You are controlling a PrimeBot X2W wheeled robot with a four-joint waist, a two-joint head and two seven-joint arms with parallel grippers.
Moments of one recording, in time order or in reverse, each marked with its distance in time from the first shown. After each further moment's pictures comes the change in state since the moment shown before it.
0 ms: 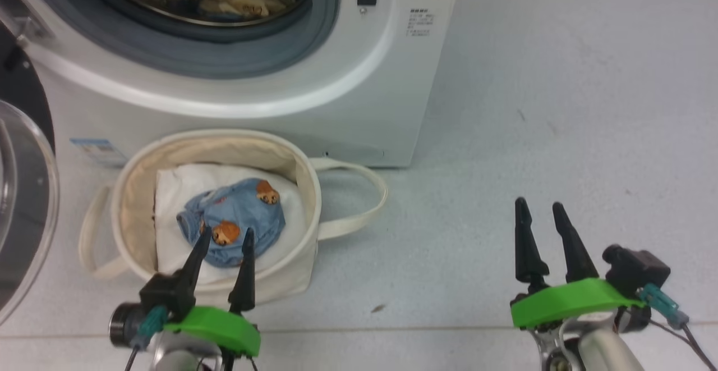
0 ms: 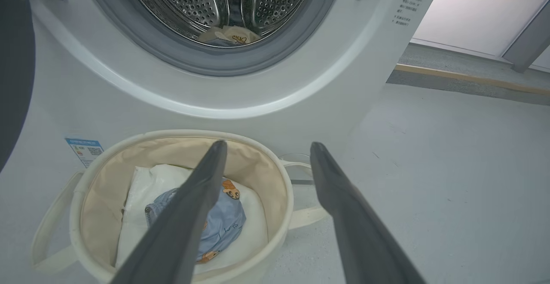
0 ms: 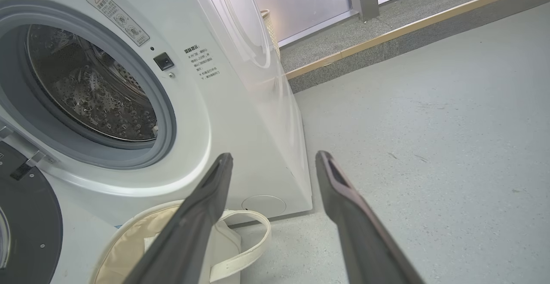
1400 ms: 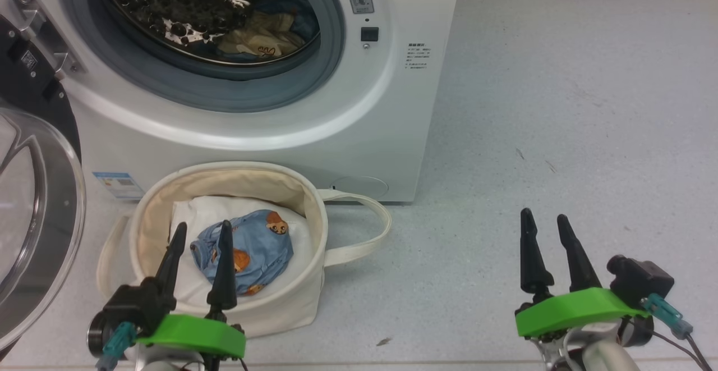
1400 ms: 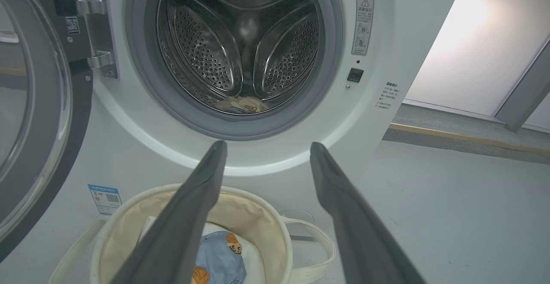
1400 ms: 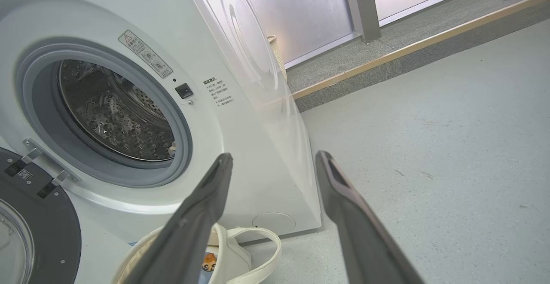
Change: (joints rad) left arm 0.059 0.000 0.054 -0.147 -0.048 -0.018 0.000; right arm 0.018 0.000 -0.013 0.009 0.024 0.000 0.000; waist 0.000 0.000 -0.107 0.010
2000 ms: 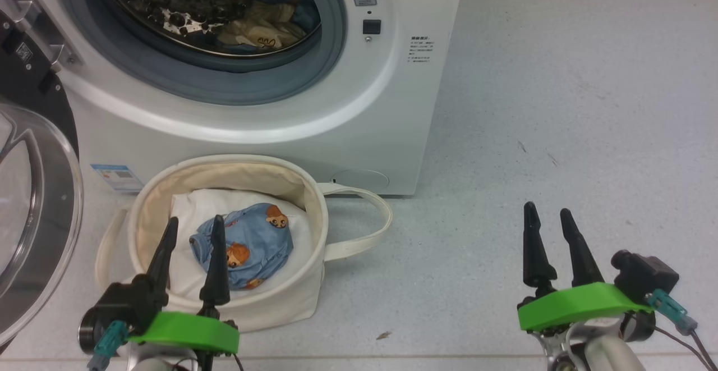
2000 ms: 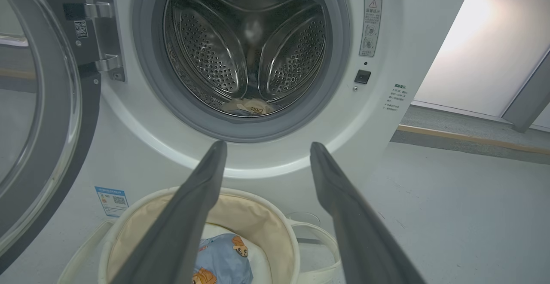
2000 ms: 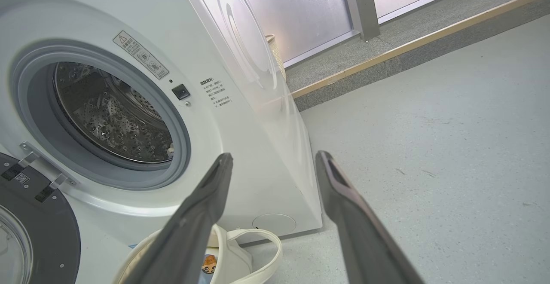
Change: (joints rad) left arm -0.001 0.000 0.024 -0.021 0.016 -0.010 0.000; right arm -0.010 0.000 -0.007 -0.007 0.012 0.000 0.000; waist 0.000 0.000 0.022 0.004
